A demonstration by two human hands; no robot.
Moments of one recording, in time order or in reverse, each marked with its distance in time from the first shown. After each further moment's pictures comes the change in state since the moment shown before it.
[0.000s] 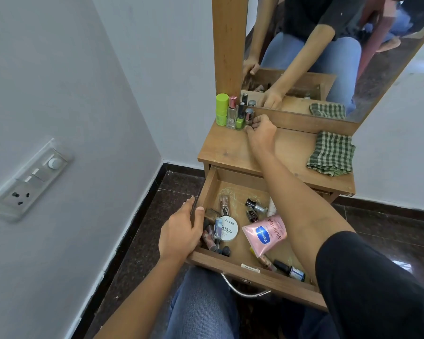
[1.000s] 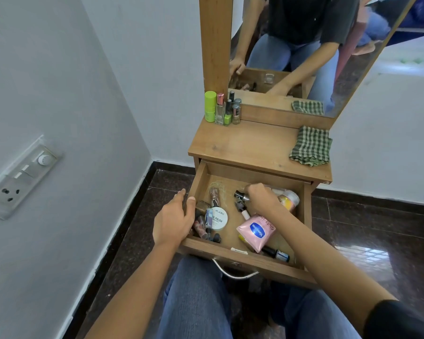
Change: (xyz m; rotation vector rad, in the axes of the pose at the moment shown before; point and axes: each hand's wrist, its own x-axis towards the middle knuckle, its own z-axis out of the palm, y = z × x) left_hand 0.000 0.000 -0.001 0.025 -0.004 0.016; right_hand -0.148 0.055 -0.076 -0.976 -0.700 -0.216
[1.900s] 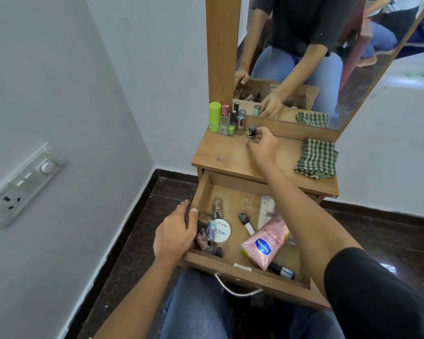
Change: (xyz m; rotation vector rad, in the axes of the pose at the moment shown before) left_hand 0.000 0.000 0.000 -0.032 0.003 -0.002; right_hand 0.104 0.002 -0.093 1.020 0.662 0.161
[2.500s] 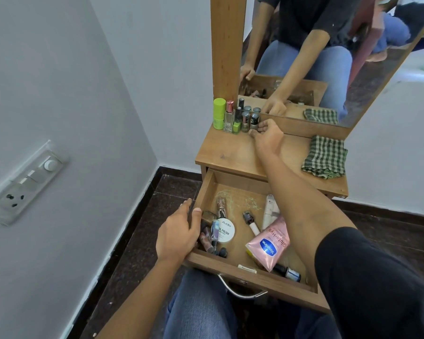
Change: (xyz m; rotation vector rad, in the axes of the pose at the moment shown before) left_hand 0.002 -0.002 0.002 0.016 0.004 -0.013; right_hand 0.028 0.006 0.019 0.026 0.109 0.115
